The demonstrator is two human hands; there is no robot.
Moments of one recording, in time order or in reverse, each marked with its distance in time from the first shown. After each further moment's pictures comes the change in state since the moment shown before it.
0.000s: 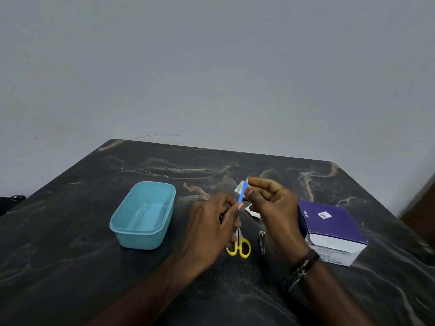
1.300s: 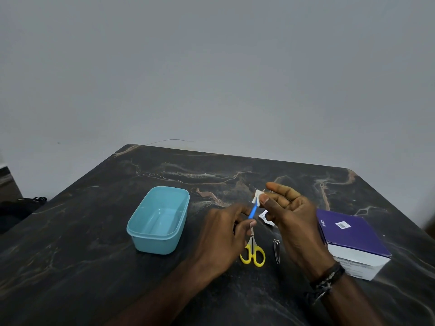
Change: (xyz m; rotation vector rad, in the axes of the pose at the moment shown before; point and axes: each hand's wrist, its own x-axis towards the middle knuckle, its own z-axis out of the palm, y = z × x) left_hand 0.004 -0.011 -0.002 0.162 -0.038 0.092; right_hand 0.003 0.000 -0.006 0.090 -0.094 0.040
